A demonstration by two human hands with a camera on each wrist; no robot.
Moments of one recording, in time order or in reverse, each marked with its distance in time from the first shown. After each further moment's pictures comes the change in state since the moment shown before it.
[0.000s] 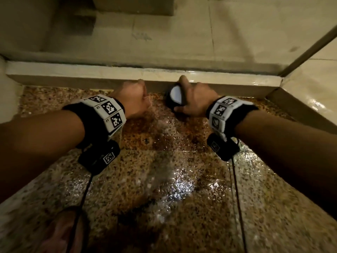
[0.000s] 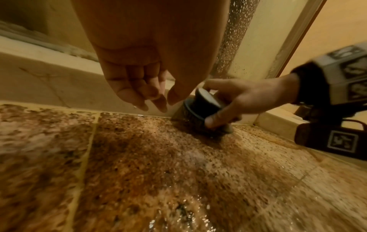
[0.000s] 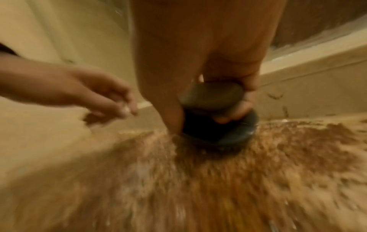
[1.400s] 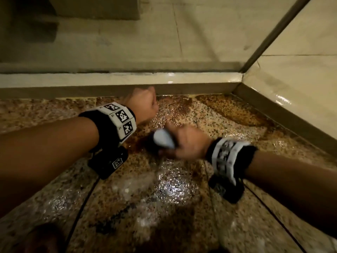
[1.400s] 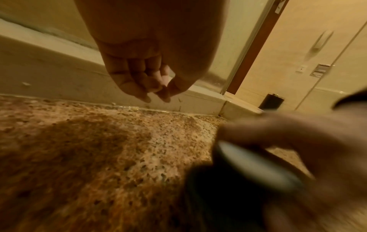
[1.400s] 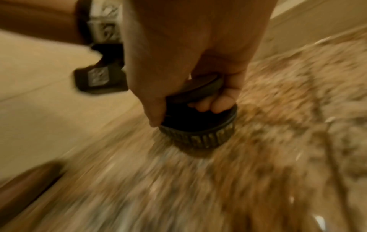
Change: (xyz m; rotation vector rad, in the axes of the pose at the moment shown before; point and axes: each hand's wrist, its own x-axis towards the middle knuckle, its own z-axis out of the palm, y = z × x) left_hand 0.001 0.084 0.027 -0.036 -0.026 0.169; right_hand -0.104 0.022 0.047 0.274 -0.154 -0.122
